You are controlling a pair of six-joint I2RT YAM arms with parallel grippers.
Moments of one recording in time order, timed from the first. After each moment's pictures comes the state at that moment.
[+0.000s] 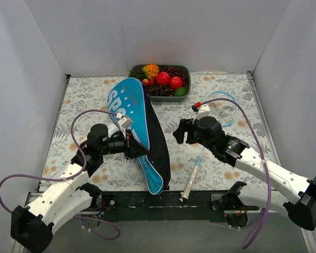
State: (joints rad) left arm -0.50 0.79 0.55 -0.02 0.80 -0.48; right arm 0.87 1.01 0.80 -0.23 0.14 0.49
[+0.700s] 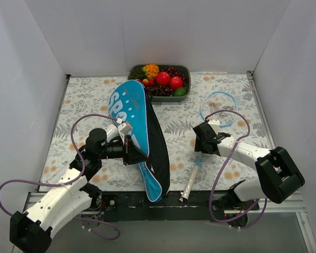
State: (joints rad) left arm -0.51 0.72 0.50 -0.04 0.88 -0.48; right arm 0.61 1.36 0.65 -0.44 0.44 0.63
